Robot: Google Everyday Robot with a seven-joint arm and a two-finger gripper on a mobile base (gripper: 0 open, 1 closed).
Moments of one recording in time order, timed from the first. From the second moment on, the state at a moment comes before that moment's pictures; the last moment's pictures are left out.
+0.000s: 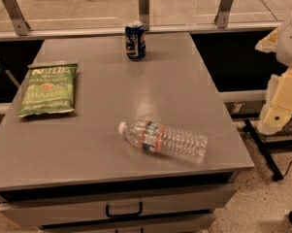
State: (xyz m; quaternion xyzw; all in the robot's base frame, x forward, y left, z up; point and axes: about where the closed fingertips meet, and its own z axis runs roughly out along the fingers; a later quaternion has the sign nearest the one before) arm 0.438 -0.217 0.976 -0.60 0.78 -0.03 0.16
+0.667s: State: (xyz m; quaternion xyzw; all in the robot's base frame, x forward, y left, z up) arm 0.440 -0.216 0.978 -0.60 0.78 -0.03 0.17
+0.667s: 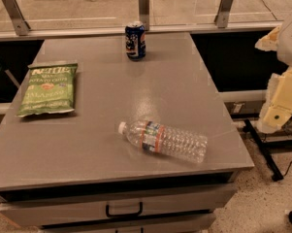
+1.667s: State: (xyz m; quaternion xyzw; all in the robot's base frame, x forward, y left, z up) arm 0.600 -0.122 0.977 -0.66 0.69 -0.05 0.29
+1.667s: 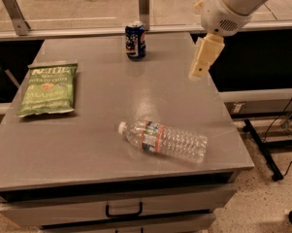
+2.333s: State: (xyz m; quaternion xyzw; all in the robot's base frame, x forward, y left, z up) arm 0.609 -0.127 0.975 -0.64 0.70 -0.05 0.30
